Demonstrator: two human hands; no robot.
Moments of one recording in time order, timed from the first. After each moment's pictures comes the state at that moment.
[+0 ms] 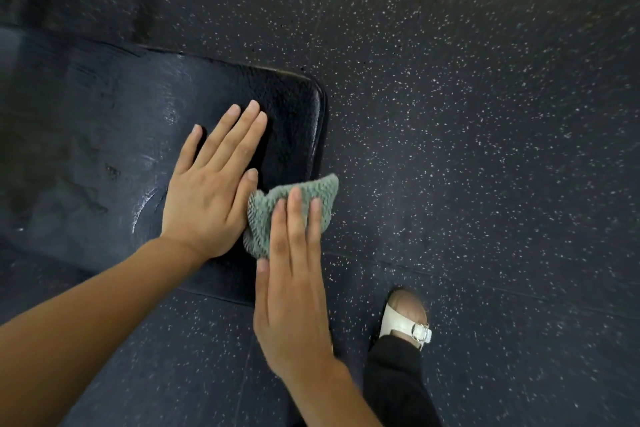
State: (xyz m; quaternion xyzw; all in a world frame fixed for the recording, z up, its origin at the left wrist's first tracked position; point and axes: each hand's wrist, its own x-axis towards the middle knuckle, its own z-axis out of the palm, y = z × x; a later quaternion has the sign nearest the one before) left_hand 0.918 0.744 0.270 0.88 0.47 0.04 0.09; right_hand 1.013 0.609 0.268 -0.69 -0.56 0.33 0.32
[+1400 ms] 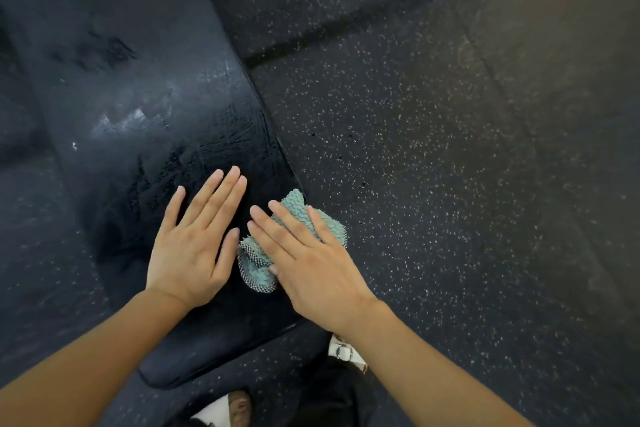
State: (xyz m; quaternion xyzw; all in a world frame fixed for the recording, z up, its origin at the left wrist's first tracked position) left_hand 0.936 0.751 0.273 0.57 0.81 0.06 0.10; right_hand 1.110 0.866 0.283 -0.12 -0.98 0.14 -0.07
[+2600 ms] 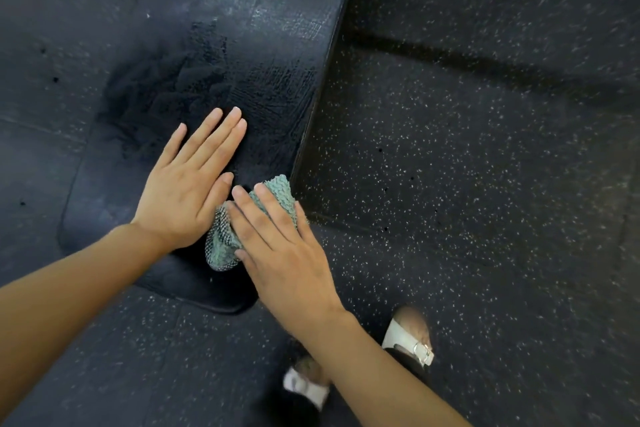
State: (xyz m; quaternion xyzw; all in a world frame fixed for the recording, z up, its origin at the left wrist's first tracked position) left_hand 0.995 0.796 0.276 0.32 0.95 0.05 0.06; right_hand 1.111 0.955 0.258 0.14 -0.96 0.23 -0.04
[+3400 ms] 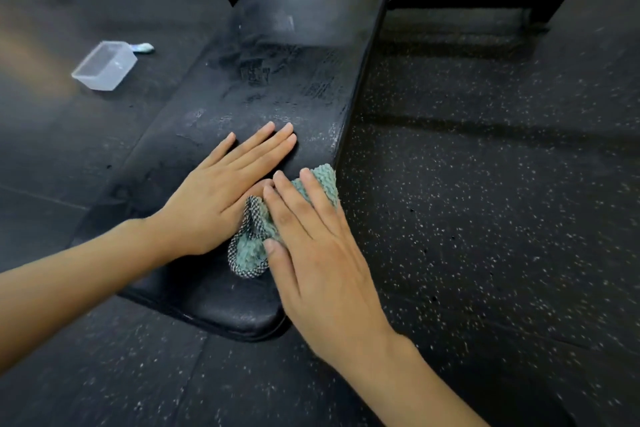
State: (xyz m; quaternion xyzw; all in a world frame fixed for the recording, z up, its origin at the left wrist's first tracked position) left_hand 0.996 0.785 0.265 0.40 0.91 0.11 0.03; right_hand 1.113 0.941 0.236 0.10 -0.91 0.39 0.10
